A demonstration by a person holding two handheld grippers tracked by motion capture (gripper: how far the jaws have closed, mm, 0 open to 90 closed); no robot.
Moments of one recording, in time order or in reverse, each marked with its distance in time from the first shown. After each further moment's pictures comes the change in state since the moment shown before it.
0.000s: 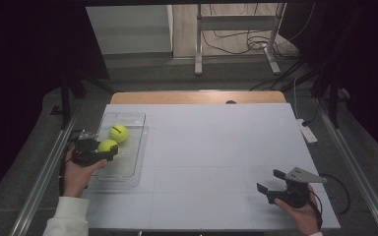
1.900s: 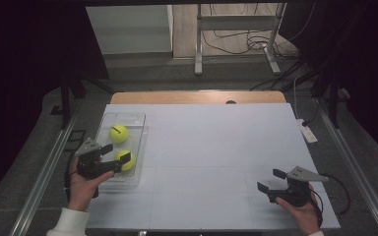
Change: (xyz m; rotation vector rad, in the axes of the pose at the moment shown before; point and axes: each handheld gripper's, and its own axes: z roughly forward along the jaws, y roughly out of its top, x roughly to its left) left arm -0.044 -0.018 -0.031 -0.227 -0.247 0.062; right arm -0.006 0.000 -0.001 -0.023 0.034 0.024
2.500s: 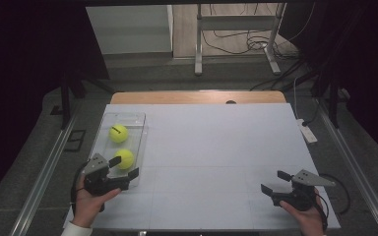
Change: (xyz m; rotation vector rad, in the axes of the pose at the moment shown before) left arm -0.036 -0.031 -0.002 -0.001 -0.057 0.067; right arm 0.005 -0.001 -0.014 -0.021 -0.022 -0.007
